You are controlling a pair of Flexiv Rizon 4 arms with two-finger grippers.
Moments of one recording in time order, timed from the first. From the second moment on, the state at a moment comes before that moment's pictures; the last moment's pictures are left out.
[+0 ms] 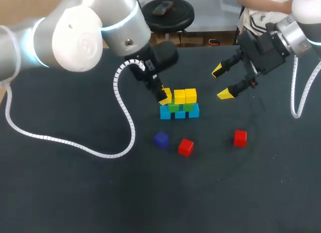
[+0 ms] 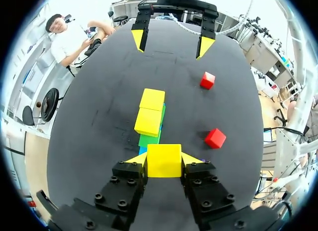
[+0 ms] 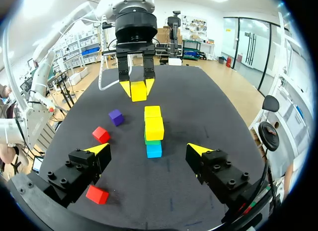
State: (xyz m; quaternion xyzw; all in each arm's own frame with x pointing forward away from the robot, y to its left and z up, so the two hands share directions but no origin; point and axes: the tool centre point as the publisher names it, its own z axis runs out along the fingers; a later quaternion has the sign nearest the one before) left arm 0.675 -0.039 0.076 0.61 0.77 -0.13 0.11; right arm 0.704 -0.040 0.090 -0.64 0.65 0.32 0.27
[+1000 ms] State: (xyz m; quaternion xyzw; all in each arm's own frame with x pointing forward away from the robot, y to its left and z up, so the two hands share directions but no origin) left arm 0.667 -0.047 0.088 0.62 0.76 -0.13 0.13; right arm 0.704 -0.040 0.090 -0.64 0.65 0.32 0.27
